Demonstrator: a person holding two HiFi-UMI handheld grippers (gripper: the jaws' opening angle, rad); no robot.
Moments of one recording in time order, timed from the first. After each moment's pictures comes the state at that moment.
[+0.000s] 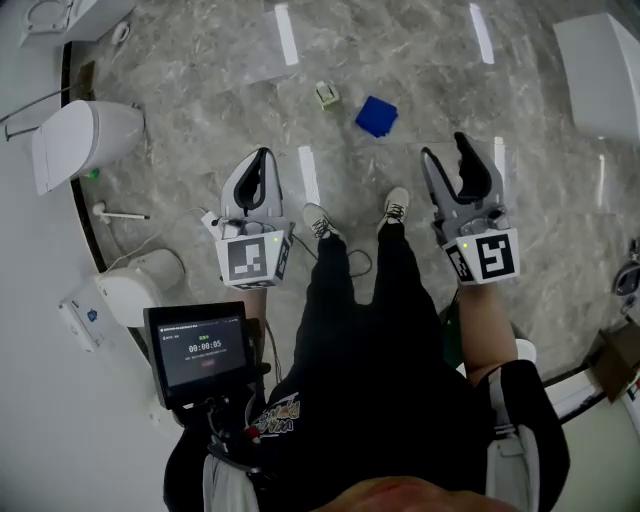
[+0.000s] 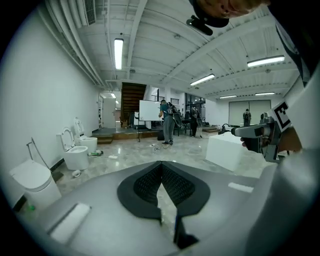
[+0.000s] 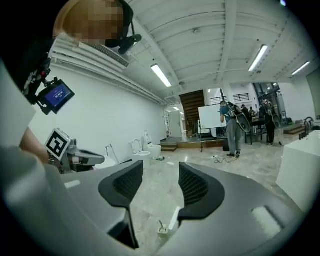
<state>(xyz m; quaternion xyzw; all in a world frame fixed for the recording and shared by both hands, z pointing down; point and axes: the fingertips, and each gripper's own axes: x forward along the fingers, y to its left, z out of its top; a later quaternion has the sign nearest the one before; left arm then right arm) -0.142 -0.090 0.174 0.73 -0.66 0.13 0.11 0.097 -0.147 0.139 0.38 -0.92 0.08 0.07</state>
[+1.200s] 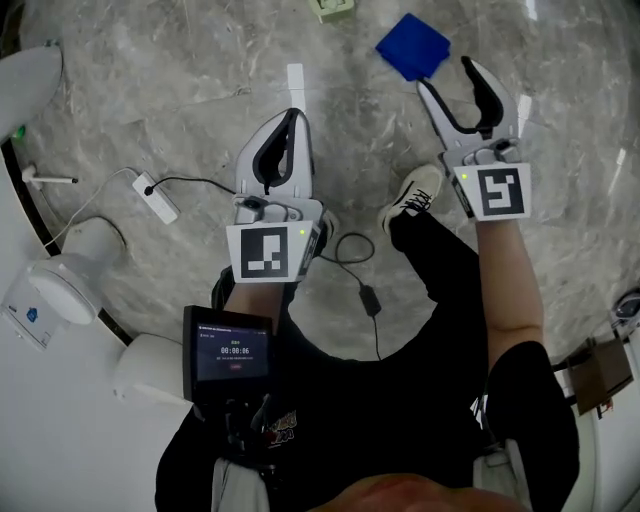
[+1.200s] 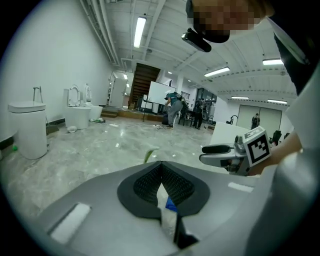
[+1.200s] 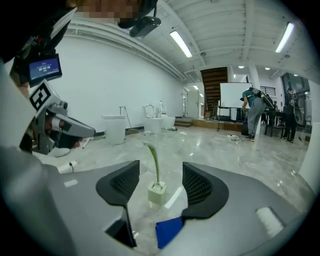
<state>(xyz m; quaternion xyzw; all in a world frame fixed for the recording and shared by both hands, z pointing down) -0.097 -0.082 0.591 0.70 -0.67 0.09 0.21 0.046 -0.188 0.623 0.28 -0.94 0.05 0.19</state>
